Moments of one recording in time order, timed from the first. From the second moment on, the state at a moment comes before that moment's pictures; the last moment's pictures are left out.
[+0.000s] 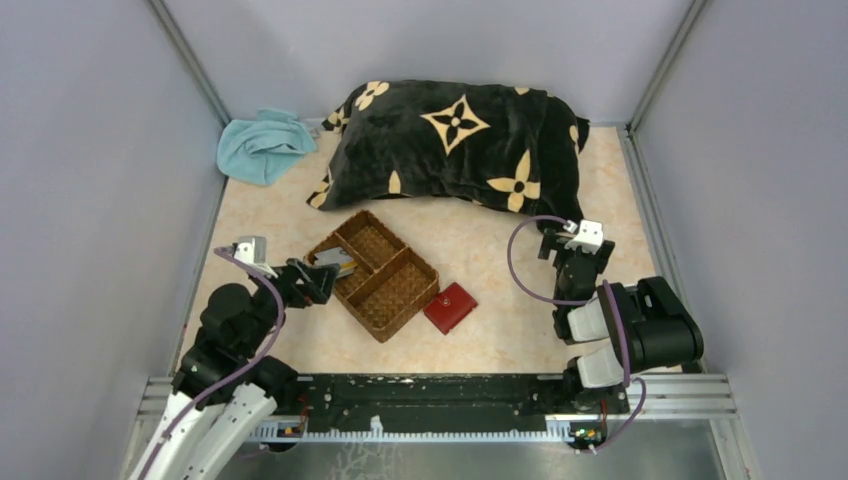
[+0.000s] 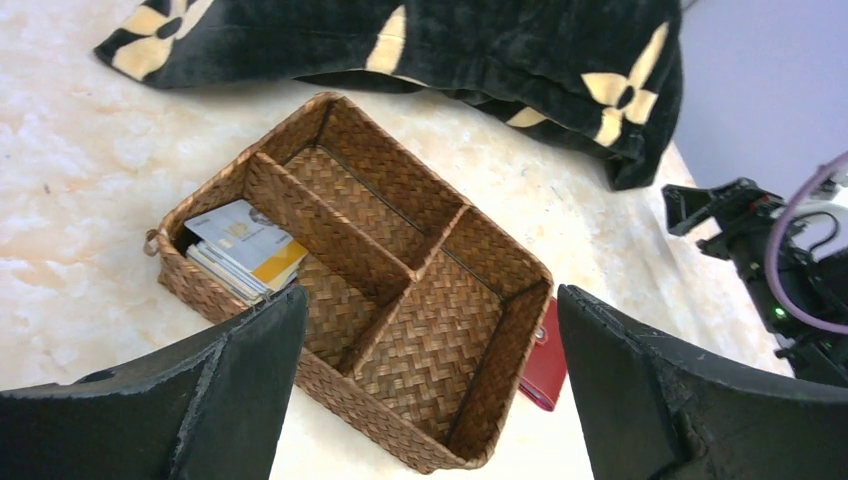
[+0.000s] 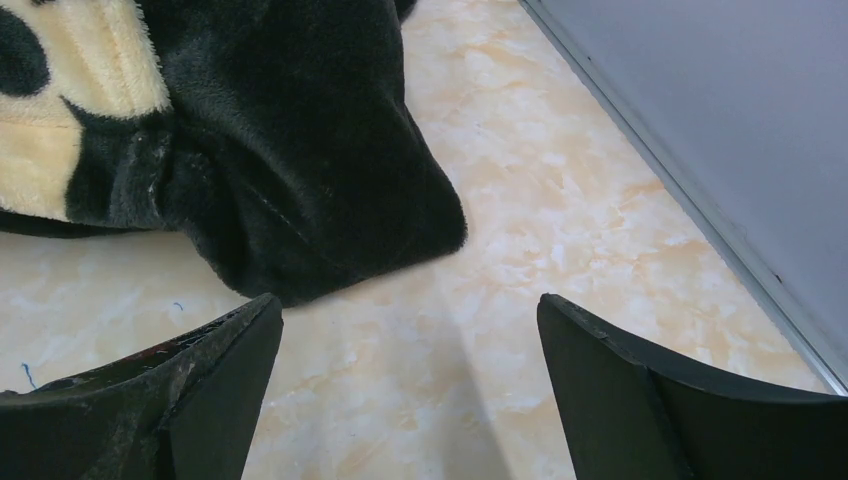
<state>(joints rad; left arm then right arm) -0.52 0.24 0.57 -0.47 -0.13 -0.51 0.15 1.47 0.10 1.30 0.45 -0.02</state>
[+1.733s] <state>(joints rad) -0.74 1.24 0.68 0.11 0.11 -0.41 0.33 0.91 0.37 0.57 0.34 0.13</state>
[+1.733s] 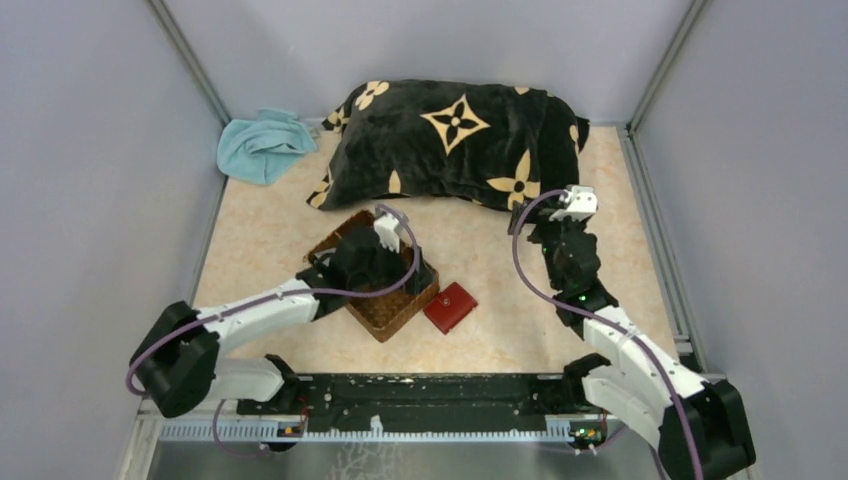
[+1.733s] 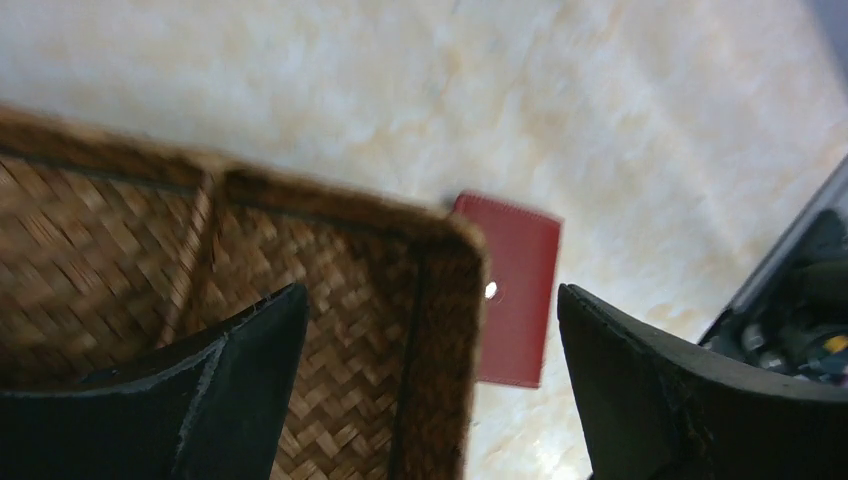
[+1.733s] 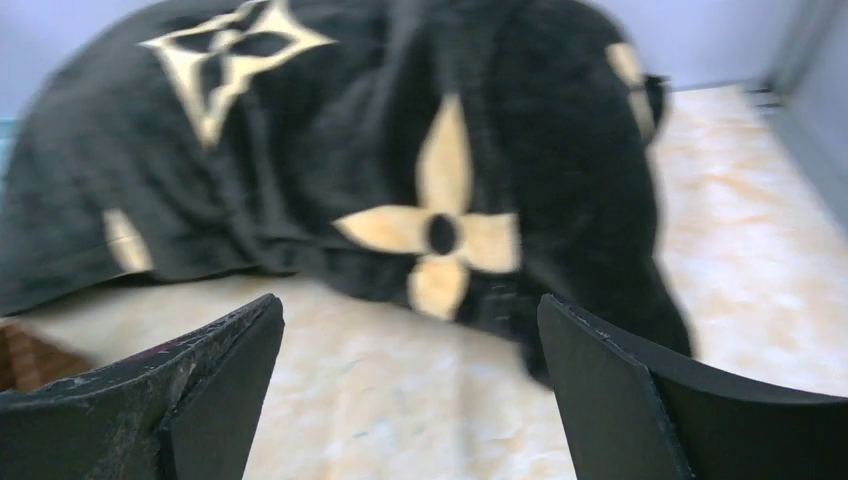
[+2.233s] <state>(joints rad) -0.81 1.53 0.57 0.50 -0.04 -0.37 0.60 0.98 0.40 0.35 0.29 0.28</state>
